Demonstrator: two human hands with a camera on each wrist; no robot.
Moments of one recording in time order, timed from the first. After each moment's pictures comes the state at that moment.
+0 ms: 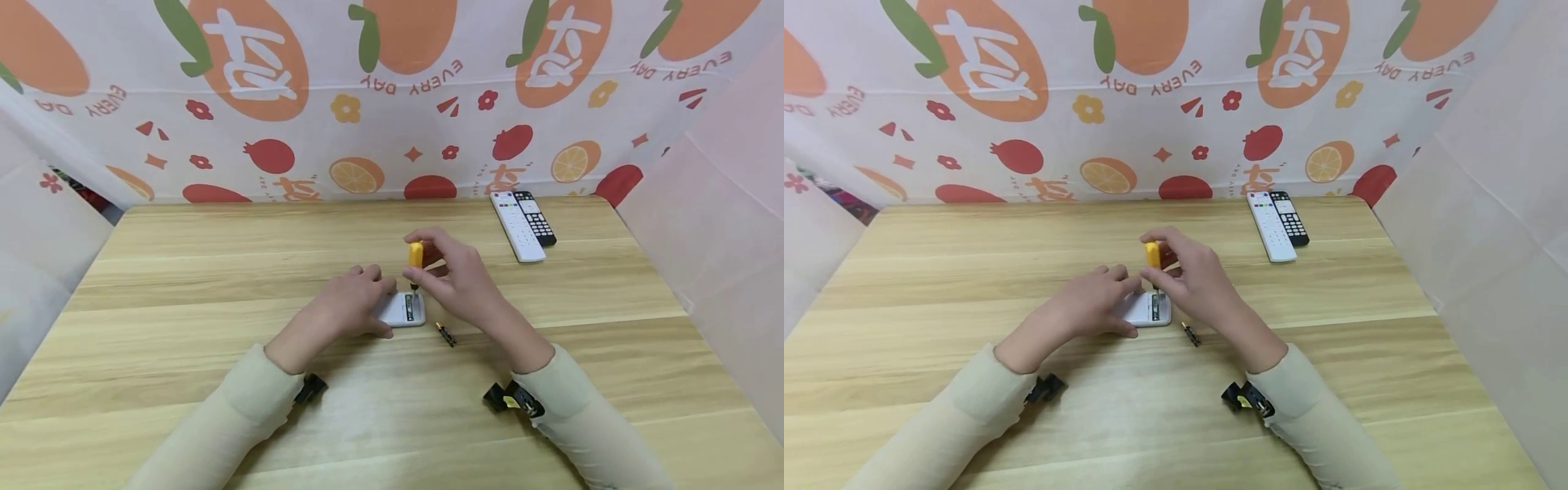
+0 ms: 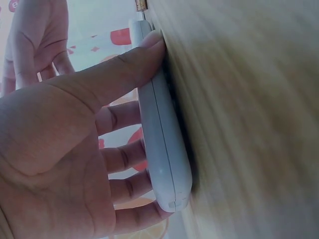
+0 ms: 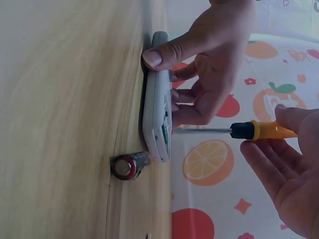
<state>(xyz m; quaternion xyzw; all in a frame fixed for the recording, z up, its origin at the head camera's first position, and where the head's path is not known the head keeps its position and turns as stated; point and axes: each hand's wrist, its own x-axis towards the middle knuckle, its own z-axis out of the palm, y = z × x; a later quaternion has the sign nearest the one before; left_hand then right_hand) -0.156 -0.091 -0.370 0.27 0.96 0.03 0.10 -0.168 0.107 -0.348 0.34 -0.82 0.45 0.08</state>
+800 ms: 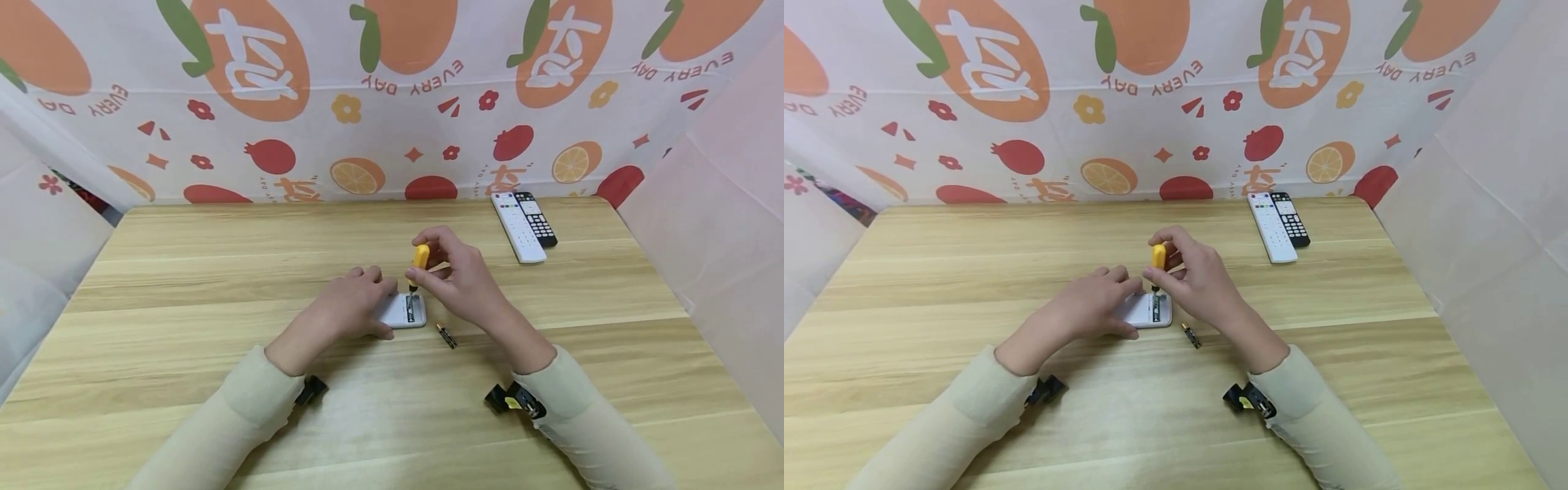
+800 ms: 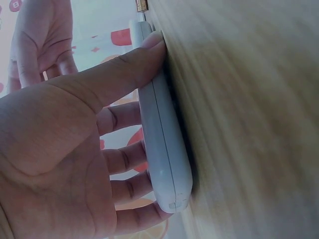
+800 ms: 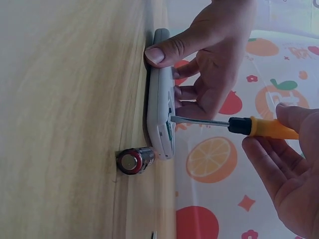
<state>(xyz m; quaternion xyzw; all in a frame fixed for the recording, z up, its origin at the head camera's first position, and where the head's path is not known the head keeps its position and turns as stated) -0.154 -0.091 -0.373 0.26 0.96 0.03 0.10 -0.152 0.105 -0.328 0.31 -0.83 0.46 0.05</state>
